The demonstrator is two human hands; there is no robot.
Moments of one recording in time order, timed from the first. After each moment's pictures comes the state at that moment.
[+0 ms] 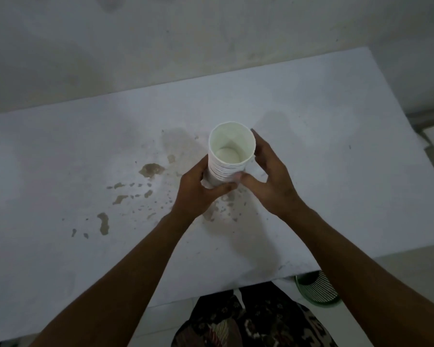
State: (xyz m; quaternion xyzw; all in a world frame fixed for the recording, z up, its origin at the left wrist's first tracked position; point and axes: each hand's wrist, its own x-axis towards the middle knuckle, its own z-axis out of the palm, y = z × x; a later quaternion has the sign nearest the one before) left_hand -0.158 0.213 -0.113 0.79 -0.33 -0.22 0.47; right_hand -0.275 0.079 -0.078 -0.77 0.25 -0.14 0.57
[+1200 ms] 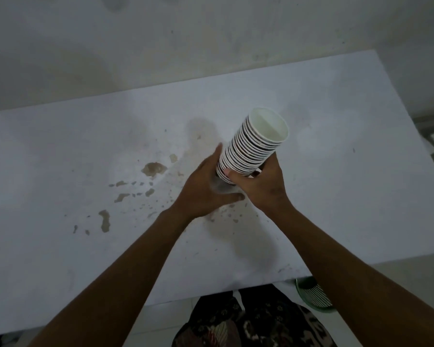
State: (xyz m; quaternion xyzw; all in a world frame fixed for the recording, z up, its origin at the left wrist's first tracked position) left_hand -0.159 0.206 -0.087 0.81 -0.32 -0.35 0.33; right_hand -0.257 0.082 -0.107 -0.70 0.36 -0.20 0.58
